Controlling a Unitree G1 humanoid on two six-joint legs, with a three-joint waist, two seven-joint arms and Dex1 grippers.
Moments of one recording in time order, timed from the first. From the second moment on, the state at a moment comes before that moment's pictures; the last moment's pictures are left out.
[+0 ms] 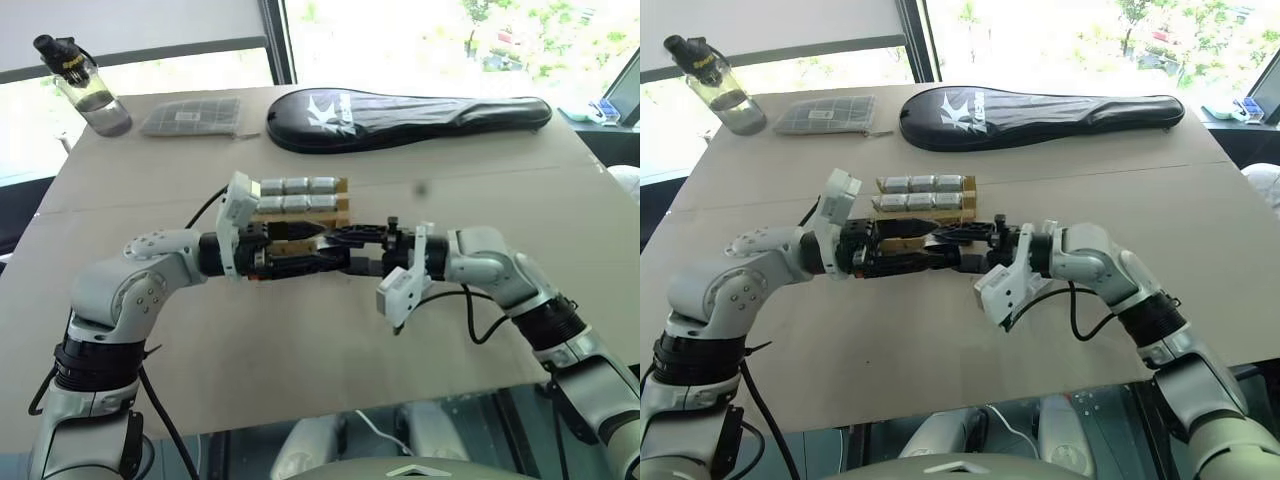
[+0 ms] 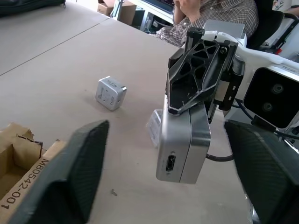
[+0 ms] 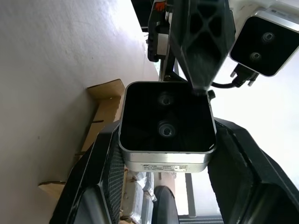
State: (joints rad) left arm -0.41 0.76 0.07 -0.24 -0.81 0.80 -1.07; right arm -0.65 -0.46 0.42 0.10 -0.39 -0.81 0.64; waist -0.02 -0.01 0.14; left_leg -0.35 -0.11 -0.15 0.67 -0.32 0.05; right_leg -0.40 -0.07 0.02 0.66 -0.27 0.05
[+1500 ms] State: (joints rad) left arm -0.93 0.72 0.04 1.10 -0.32 -0.16 -1.60; right arm 0.22 -0.70 -0.21 -0.54 0.69 0.26 1.03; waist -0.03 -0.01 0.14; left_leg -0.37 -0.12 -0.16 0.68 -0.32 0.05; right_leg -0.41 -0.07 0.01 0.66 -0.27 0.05
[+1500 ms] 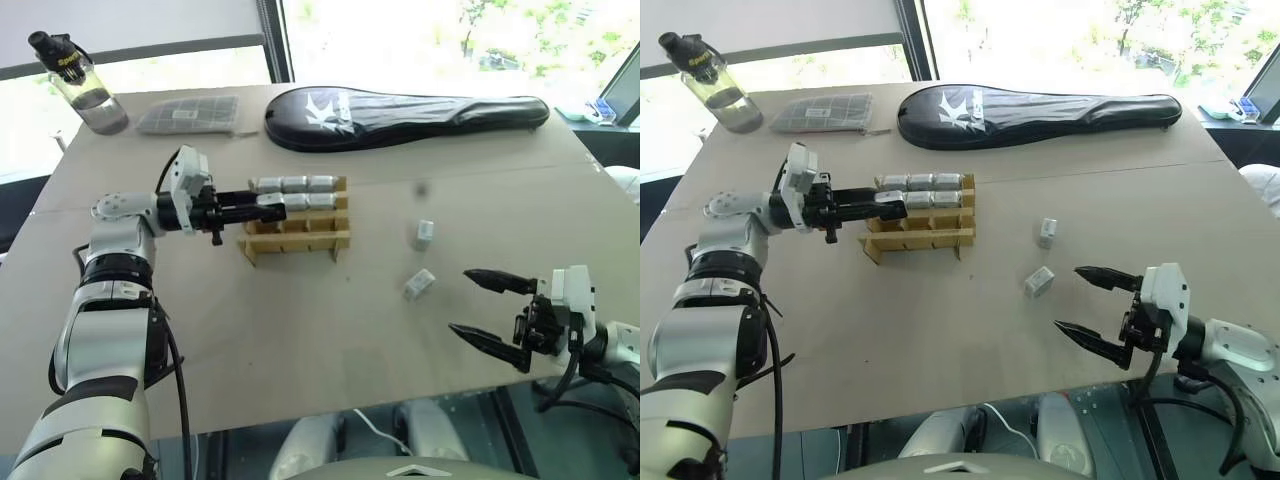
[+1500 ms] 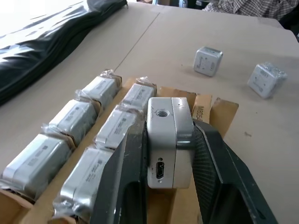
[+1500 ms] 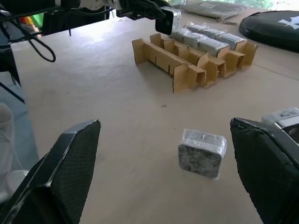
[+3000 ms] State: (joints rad) left arm -1.06 0.68 0.01 1.31 -0.06 -0.49 -1.59; right arm 0.24 -0.69 -0.21 -0.61 0.72 0.28 0.95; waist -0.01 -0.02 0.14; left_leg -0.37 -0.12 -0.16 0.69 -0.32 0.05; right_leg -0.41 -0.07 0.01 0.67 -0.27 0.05
